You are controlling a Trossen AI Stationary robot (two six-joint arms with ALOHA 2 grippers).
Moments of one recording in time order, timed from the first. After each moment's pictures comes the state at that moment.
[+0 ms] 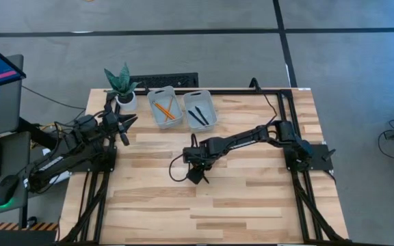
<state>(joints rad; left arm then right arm) 0.56 0.05 0.27 -0.32 -0.02 0.09 0.10 2.18 1.58 -0.76 -0.15 0.71</state>
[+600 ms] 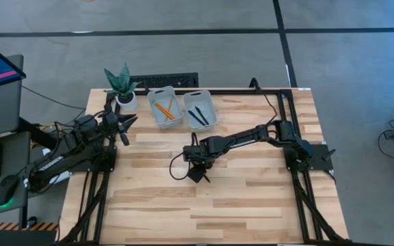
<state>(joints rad) 0.56 0.05 0.27 -0.32 -0.02 0.09 0.09 2.18 1.58 -0.76 -0.18 0.70</state>
